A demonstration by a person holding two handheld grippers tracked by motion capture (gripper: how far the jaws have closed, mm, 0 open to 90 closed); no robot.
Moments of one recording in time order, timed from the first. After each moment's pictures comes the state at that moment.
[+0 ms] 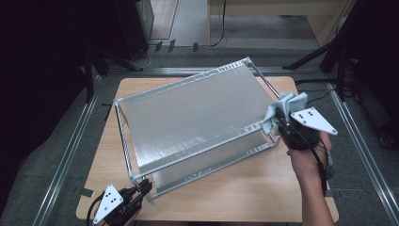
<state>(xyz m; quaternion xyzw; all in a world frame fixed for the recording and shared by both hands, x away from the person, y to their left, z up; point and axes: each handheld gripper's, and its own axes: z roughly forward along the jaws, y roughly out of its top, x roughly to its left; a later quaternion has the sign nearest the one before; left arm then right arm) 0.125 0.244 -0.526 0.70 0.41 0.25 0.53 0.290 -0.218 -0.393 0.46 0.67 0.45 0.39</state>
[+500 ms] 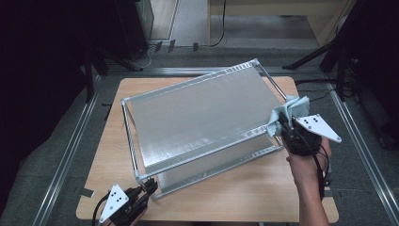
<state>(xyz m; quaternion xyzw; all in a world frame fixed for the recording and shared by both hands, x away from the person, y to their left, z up) 0.127 0.224 -0.528 0.69 0.41 0.24 0.55 0.276 -0.223 -0.401 0.50 0.63 0.47 0.37</state>
